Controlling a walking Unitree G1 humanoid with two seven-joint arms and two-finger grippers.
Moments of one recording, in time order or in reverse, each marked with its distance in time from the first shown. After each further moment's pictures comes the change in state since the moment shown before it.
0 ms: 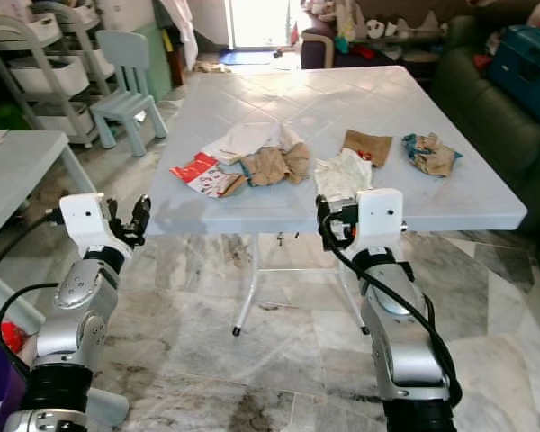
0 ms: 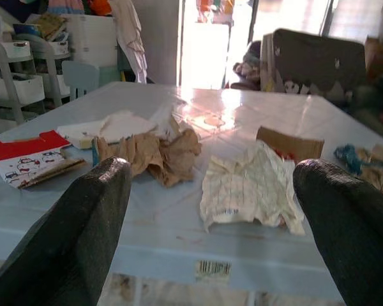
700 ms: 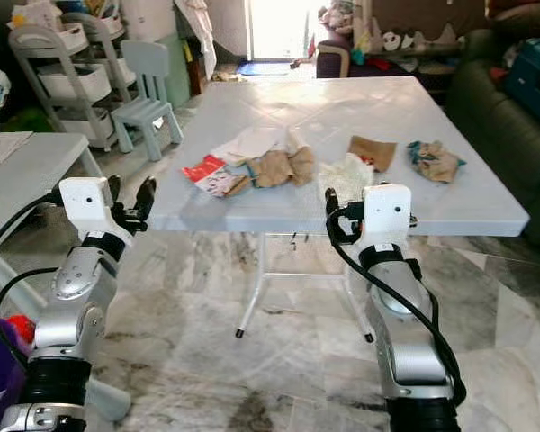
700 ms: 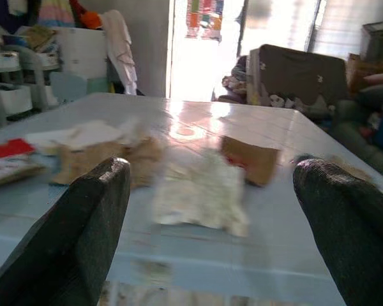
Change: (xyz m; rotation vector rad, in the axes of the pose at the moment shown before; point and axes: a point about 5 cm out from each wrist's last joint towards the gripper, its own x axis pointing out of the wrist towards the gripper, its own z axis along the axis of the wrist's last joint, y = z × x) left arm 0.005 -0.006 0.013 -0.005 -0.055 -0.034; right arm 0.000 -0.006 0.003 -0.036 -0.021 -0.038
